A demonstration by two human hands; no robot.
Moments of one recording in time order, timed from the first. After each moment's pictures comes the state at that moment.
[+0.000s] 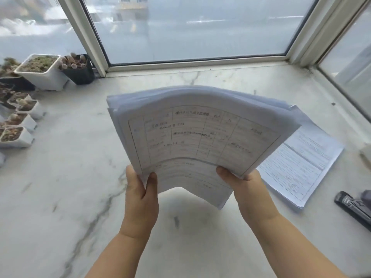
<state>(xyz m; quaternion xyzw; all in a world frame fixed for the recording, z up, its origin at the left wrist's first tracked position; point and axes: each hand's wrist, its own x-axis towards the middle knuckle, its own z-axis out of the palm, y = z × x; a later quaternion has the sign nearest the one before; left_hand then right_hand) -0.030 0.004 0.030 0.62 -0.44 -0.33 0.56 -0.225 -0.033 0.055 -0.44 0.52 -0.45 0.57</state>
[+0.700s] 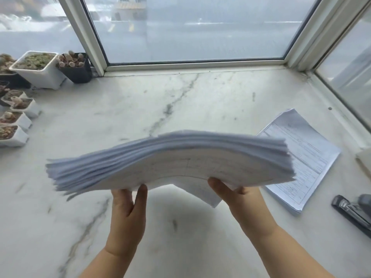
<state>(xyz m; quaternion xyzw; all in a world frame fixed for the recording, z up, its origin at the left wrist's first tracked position) -0.007 0.022 0.010 0.62 -0.48 -0.28 0.55 -0.220 -0.017 0.056 -0.51 0.50 -0.46 0.53</state>
